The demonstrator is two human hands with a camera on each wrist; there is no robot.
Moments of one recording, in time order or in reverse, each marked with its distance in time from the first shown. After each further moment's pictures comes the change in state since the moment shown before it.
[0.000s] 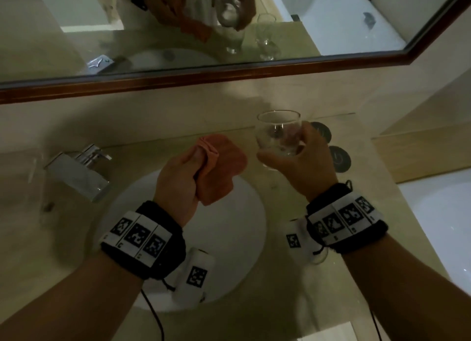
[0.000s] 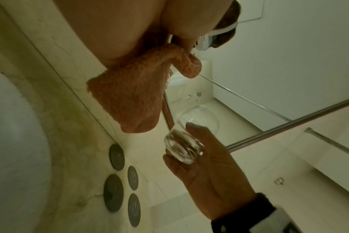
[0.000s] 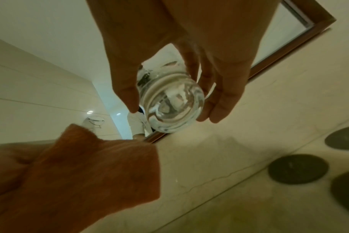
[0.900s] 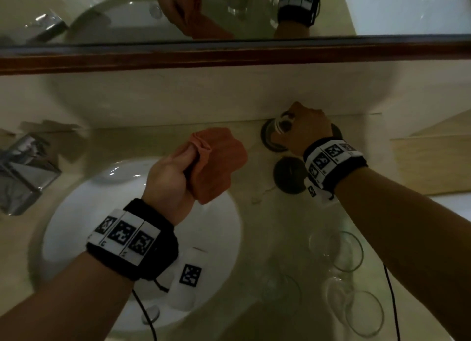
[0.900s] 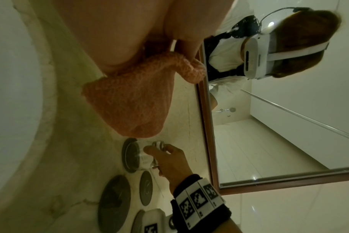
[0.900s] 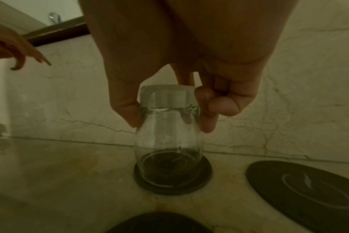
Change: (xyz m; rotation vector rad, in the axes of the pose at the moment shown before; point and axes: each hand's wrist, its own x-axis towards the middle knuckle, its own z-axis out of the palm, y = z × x) left_hand 0.089 -0.038 0.048 -0.083 0.140 -0.133; right_hand 0.192 0.116 -0.002 -0.787 -0.384 0.090
